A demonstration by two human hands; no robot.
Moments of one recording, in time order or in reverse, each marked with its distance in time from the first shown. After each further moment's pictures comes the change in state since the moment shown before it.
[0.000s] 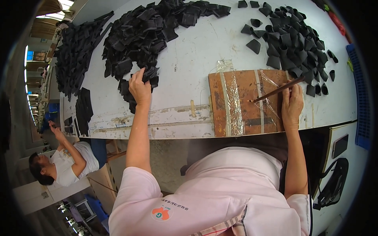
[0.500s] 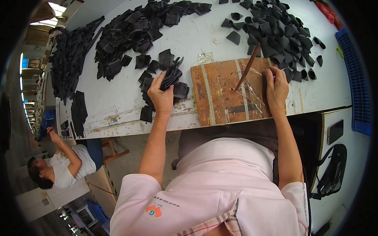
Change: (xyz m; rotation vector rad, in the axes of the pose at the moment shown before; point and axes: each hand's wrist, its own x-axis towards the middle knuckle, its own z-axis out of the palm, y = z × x) left_hand -0.051 0.124 -0.018 -0.757 -0.066 -0.177; right_hand 0.001 0.004 0.002 0.143 0.048 0.052
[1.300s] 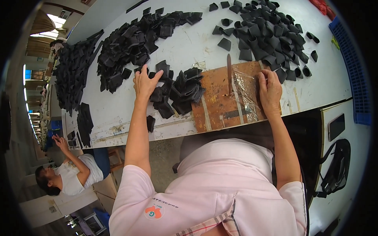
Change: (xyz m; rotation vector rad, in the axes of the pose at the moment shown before) left_hand 0.085 -0.015 -0.016 0.785 -0.289 -0.164; right_hand 0.000 -0.002 -0.001 0.079 0.069 -0.008
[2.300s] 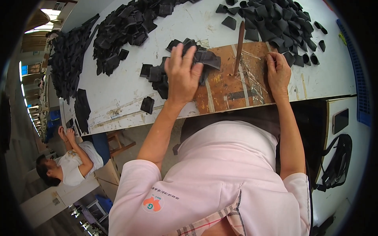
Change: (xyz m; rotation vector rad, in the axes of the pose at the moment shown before) left_hand -0.086 0.076 0.015 -0.300 0.143 0.565; right_hand 0.002 0.013 0.001 0.031 -0.035 0.027
